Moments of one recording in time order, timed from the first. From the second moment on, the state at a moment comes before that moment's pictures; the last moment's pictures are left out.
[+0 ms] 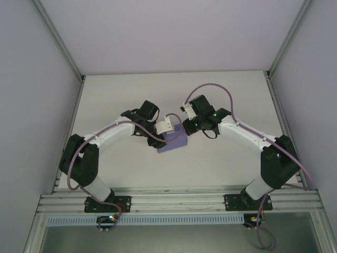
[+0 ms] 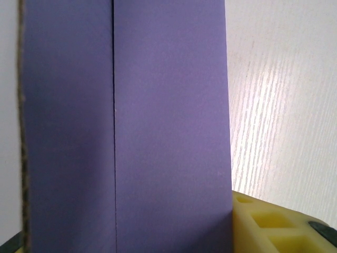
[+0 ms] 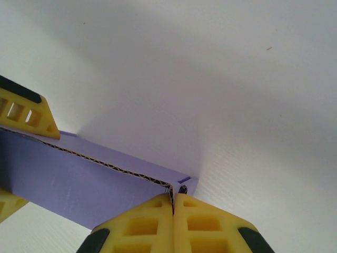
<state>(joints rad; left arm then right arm) -0.64 1.62 1.13 -0.70 0.40 0.59 0.56 1.57 1.17 -0.54 -0.14 0.13</state>
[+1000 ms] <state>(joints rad) -0.65 1.55 1.10 -0.61 0.29 0.46 0.70 1.46 0.87 -0.14 0.17 0.32</state>
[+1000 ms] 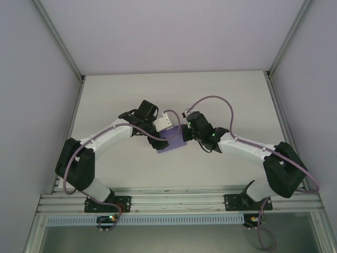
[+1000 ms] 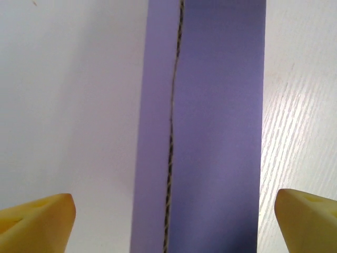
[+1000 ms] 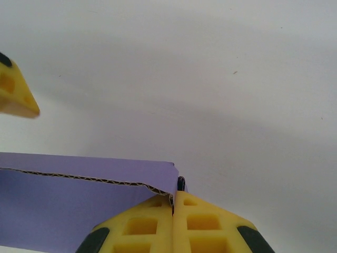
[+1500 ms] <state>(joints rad) -0.79 1.24 1.02 -0.66 -0.15 -0.11 0.75 1.44 0.87 -0.20 0.30 0.38</state>
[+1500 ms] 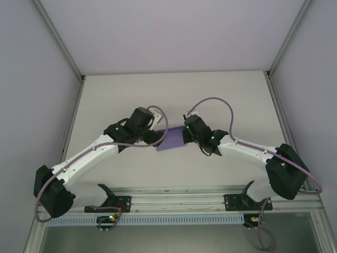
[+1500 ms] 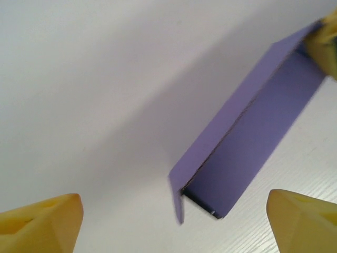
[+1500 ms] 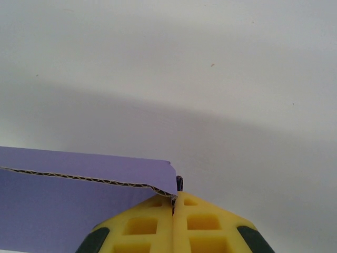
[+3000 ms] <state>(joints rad) -0.71 1.35 0.99 -0.65 -0.06 -0.52 0.89 1.50 0.93 -0.28 0.54 0.43</state>
